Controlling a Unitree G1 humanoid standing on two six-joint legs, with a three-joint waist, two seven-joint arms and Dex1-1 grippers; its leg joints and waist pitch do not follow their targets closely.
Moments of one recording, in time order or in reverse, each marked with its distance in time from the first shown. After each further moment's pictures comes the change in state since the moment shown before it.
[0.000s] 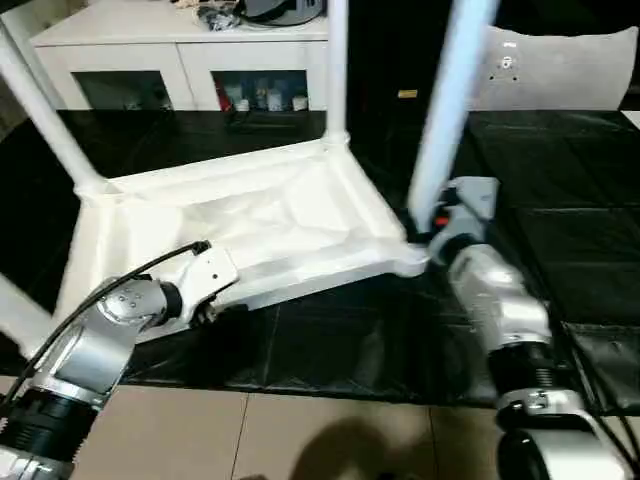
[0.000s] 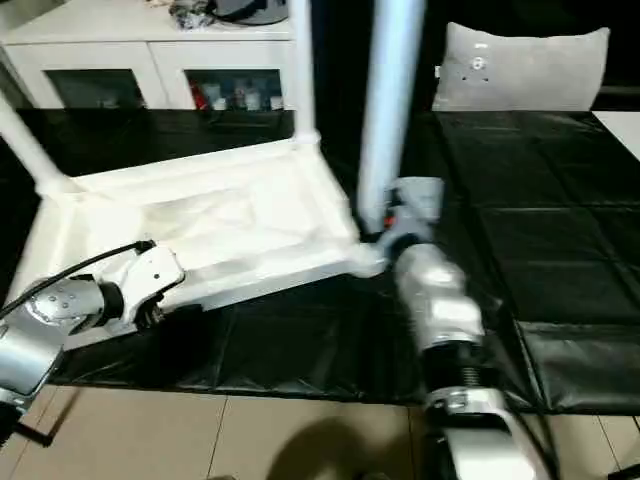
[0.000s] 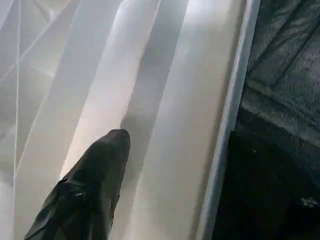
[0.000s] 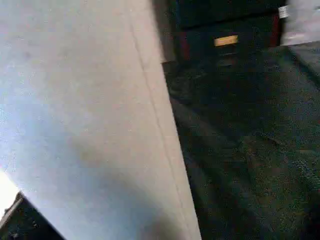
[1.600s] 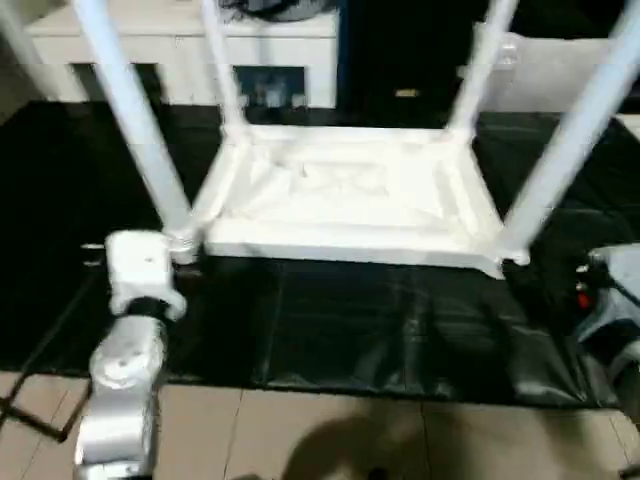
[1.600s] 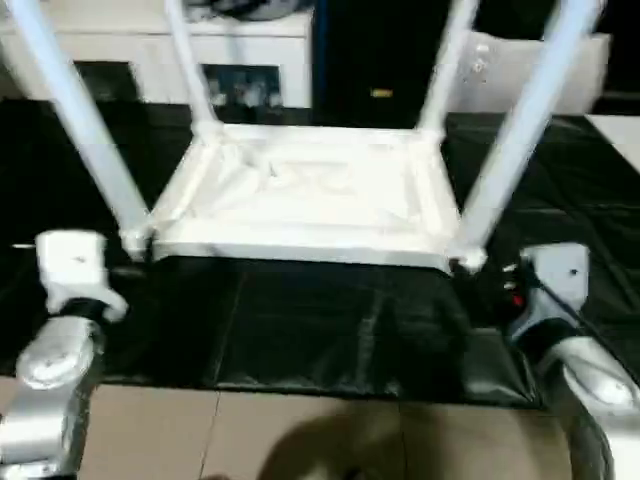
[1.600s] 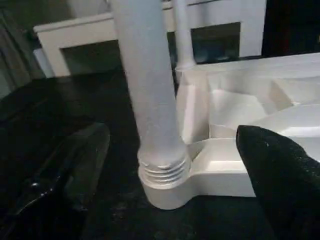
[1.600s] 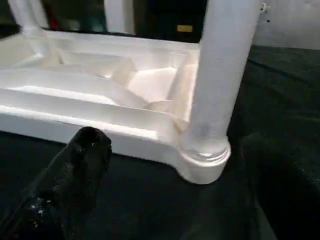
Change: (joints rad) left arm 0.239 -0.472 0.403 -0.281 -0.118 -0.090 0.774; right arm 0.672 -0.291 -0.111 -0.978 0.176 0.430 0.087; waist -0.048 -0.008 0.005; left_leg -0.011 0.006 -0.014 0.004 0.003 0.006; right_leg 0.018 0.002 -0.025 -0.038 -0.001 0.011
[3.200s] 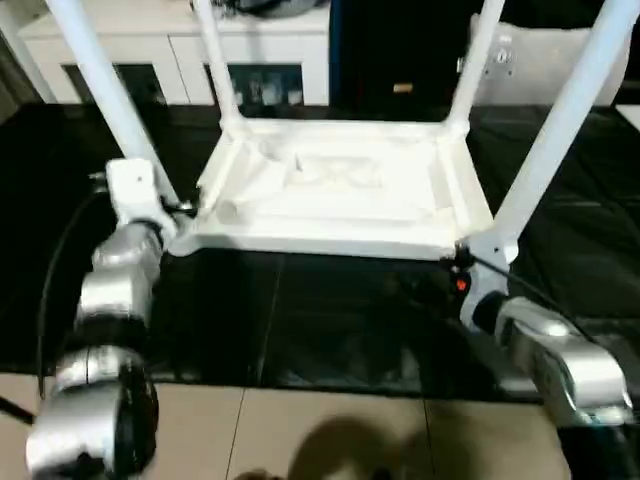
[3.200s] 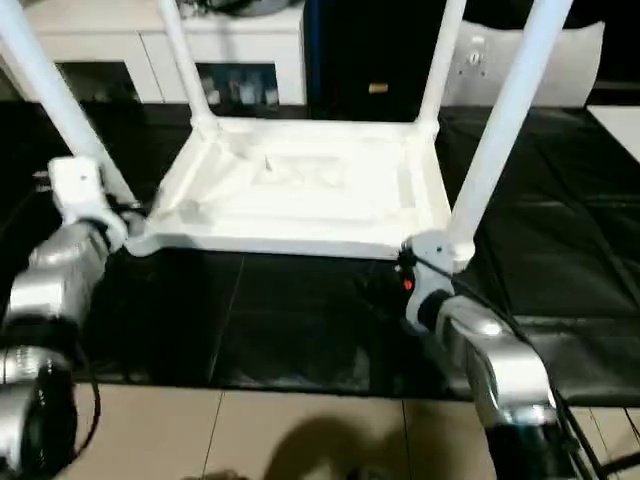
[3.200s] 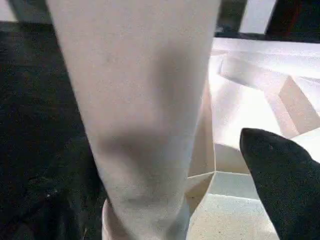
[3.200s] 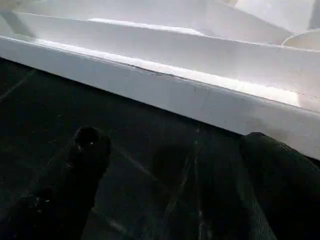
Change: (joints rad) left arm -0.653 0.228 0.110 1.015 -0.148 -0.105 -0.241; right arm -0.354 0.105 0.307 0.496 -0.102 0.024 0.084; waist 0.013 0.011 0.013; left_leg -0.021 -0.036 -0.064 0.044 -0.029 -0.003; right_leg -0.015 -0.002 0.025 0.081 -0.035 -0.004
